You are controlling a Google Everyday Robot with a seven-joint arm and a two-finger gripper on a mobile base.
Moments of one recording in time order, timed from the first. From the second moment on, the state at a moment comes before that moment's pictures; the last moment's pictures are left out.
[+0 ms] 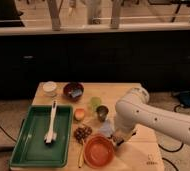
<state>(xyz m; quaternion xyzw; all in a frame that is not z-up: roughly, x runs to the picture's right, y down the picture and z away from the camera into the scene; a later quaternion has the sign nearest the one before) 0.134 0.215 0.689 -0.31 -0.10 -0.27 0.91</state>
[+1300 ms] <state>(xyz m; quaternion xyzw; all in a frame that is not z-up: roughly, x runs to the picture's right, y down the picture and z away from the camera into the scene) 0.080 0.240 0.691 -0.31 -0.14 -0.34 0.87</state>
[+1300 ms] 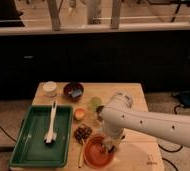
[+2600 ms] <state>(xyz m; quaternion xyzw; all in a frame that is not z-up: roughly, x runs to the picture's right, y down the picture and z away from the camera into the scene) 0.052 0.255 0.698 -0.33 -0.18 -0.38 0.84</state>
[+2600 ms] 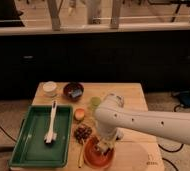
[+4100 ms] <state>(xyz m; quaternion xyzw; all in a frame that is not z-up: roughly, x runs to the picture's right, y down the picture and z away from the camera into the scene) -0.031 0.264 0.682 -0.28 -0.23 -0.50 0.79</state>
